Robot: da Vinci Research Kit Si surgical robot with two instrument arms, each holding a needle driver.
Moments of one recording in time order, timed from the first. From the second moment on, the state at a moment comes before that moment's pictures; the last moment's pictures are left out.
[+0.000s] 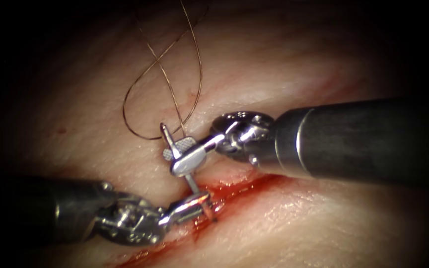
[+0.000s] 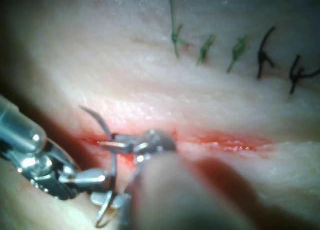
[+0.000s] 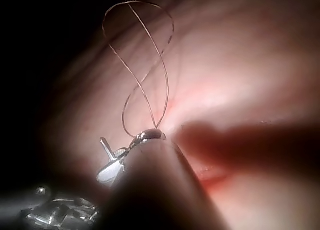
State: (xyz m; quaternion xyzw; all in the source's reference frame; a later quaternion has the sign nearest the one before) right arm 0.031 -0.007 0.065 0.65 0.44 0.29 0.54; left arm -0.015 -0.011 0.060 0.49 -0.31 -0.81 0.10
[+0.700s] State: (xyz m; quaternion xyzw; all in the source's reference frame) right arm 0.031 -0.007 0.065 0.65 0.44 0.29 0.54; left arm -0.015 -0.011 0.060 0.49 -0.31 -0.80 0.10
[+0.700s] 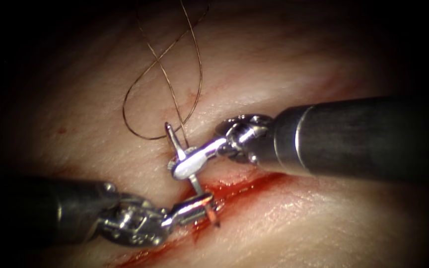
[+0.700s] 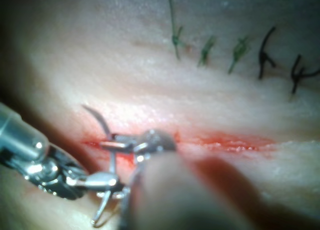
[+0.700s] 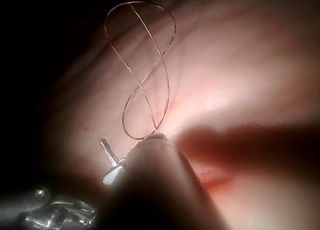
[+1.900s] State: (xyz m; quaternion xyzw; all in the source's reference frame) right arm 0.027 -0.005 0.068 0.54 0.55 0.27 0.58; left arm -0.014 -0.011 0.059 0.53 -0.12 -0.84 0.02
